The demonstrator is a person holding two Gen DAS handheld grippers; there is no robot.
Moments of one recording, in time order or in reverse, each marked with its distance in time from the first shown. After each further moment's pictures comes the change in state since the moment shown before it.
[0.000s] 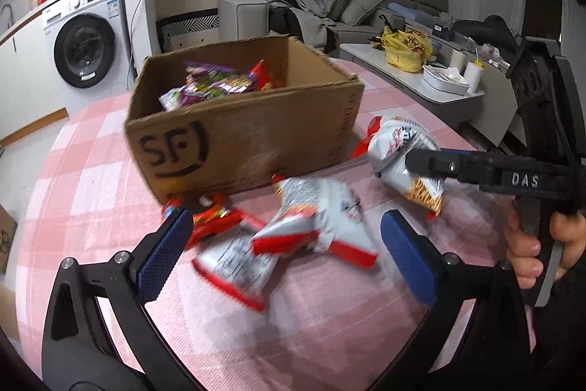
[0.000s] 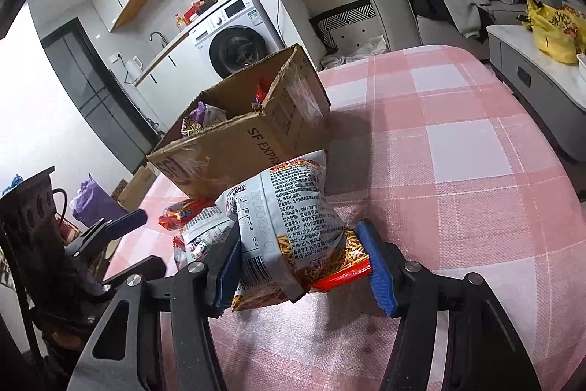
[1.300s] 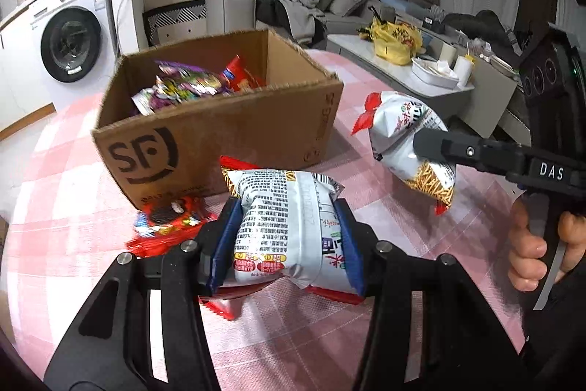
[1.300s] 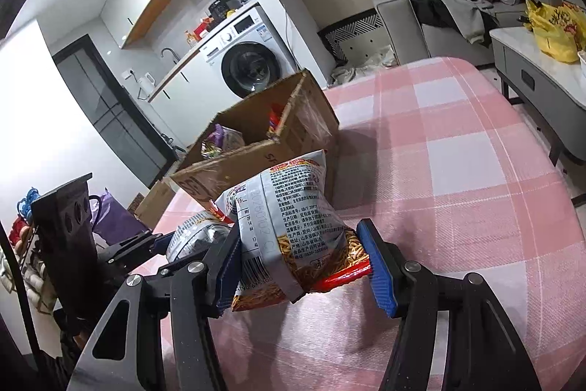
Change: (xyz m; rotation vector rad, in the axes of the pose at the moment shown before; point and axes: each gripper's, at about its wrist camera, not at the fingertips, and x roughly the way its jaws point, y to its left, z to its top) left arm -0.004 -0.003 0.010 -0.002 0.042 -0.051; right arm -0.028 0.005 0.006 0.017 -0.062 0.065
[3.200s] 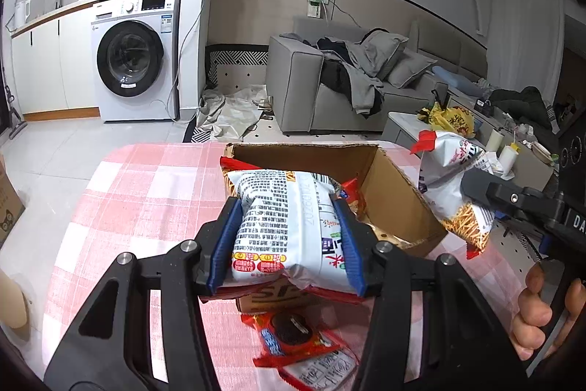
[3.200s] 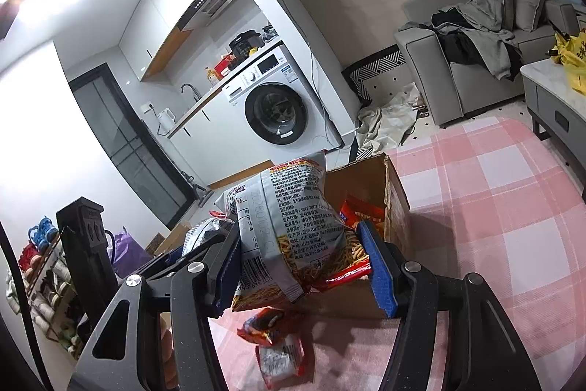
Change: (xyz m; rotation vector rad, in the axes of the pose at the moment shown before) left arm -0.038 0.124 0.084 -0.191 -0.211 0.146; right arm 0.040 0.071 0.082 0.012 -0.142 0.077
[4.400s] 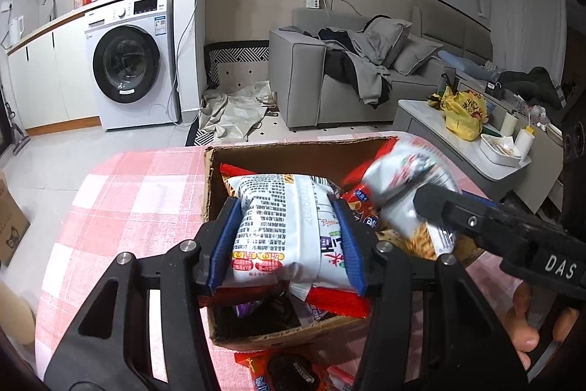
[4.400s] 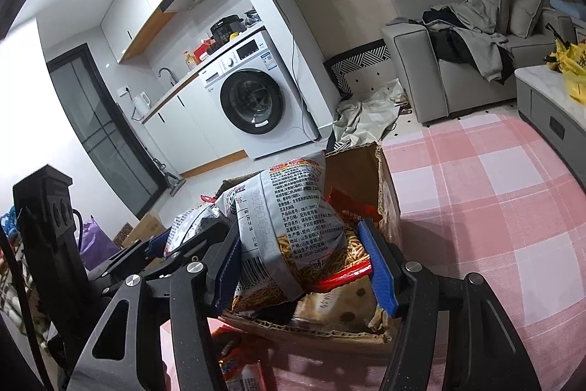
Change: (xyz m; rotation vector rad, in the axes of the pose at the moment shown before) left arm 0.106 -0.011 0.004 0.068 0.018 0.030; right arm 0.070 -0.011 0.000 -0.058 0.036 -0.118
